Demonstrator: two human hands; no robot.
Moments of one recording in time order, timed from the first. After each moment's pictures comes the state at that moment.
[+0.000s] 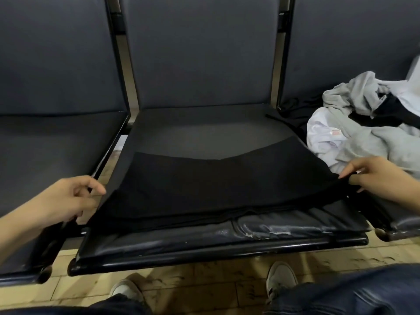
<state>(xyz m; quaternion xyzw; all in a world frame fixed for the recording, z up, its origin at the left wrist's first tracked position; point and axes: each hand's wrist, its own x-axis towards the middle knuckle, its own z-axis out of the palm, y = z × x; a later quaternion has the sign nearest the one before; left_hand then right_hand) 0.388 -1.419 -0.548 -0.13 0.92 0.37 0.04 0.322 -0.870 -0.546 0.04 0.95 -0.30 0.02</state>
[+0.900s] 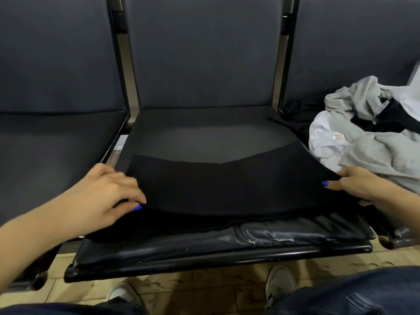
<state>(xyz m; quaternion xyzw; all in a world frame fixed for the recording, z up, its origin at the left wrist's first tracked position) 0.372 -1.383 -0.543 0.34 0.94 0.02 -0.10 0.319 -0.918 -0.537 0.21 0.93 -0.28 0.12</state>
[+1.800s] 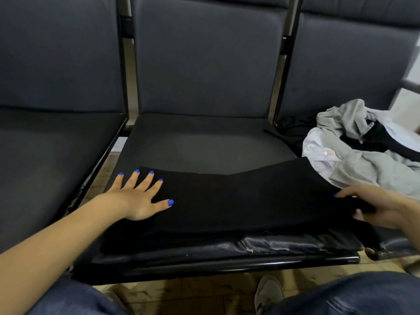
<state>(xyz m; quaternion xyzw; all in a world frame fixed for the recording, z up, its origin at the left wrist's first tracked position) 0.334 -1.331 -0.564 0.01 0.95 -0.07 0.29 0.337 -0.902 -0.516 0.33 0.75 -0.55 0.13</state>
